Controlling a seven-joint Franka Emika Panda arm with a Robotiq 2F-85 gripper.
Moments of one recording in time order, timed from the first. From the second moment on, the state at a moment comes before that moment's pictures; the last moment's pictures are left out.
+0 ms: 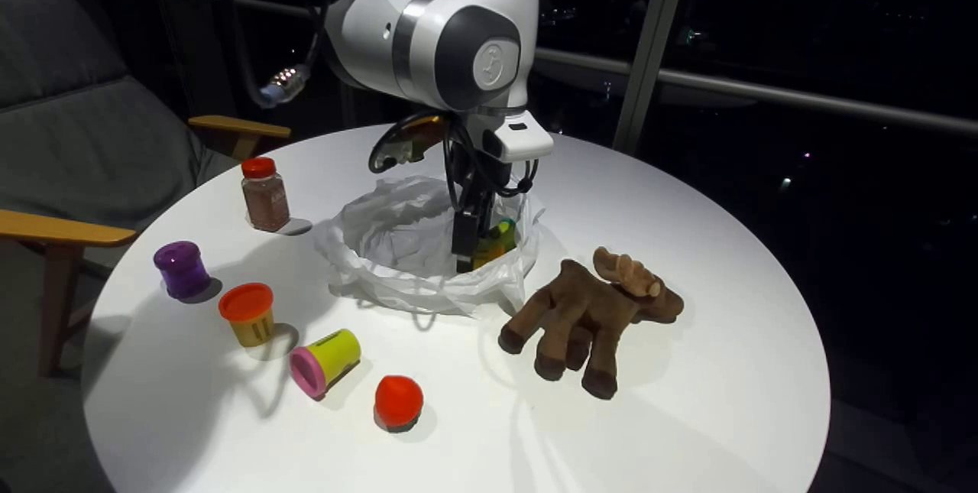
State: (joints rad) arm 0.15 0.77 -0.16 -1.73 0.16 2.45 1.18
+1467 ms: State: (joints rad) arm 0.25 0.68 -0.21 -1.84 0.03 2.54 1.25
